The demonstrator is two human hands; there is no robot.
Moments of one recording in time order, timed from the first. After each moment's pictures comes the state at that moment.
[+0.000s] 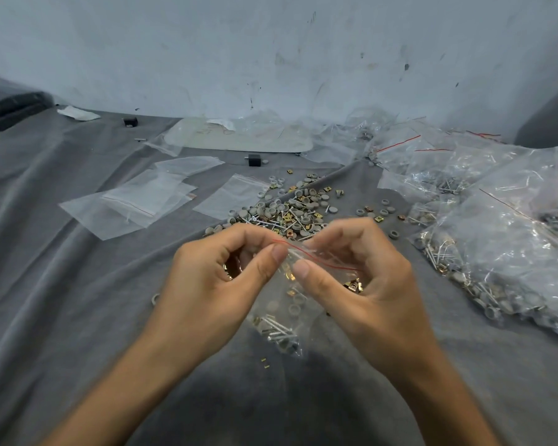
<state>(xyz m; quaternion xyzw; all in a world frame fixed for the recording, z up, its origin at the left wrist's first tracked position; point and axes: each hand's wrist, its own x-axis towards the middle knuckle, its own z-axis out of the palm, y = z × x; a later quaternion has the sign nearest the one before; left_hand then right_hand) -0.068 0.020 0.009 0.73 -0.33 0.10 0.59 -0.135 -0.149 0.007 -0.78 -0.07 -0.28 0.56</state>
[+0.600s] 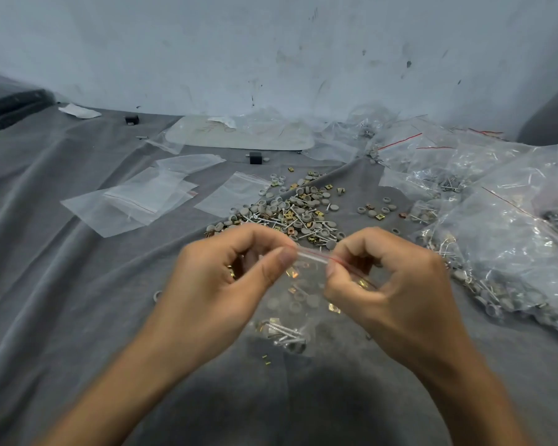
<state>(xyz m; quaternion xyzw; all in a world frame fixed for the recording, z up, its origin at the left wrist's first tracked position) -0.071 0.022 0.011 0.74 -0.36 0.09 0.57 -0.141 -0.166 0.019 -0.87 -0.07 -0.34 0.36</state>
